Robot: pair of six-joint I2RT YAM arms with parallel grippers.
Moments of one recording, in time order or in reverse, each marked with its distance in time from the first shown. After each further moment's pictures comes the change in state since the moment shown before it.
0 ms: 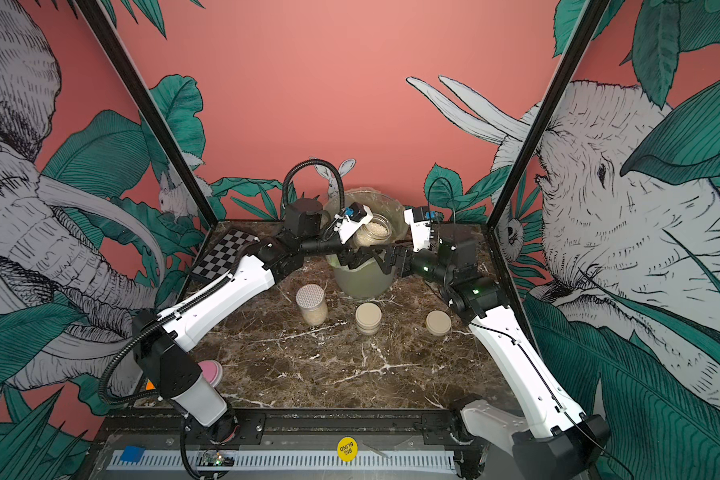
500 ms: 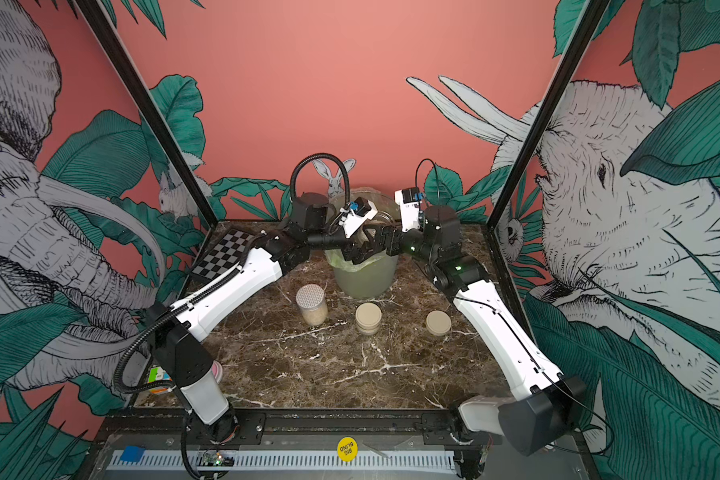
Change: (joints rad) left arm 0.018 0.076 0.091 -0.028 0.038 -0.019; right arm 0.013 0.174 0.125 0.087 0.086 -0.051
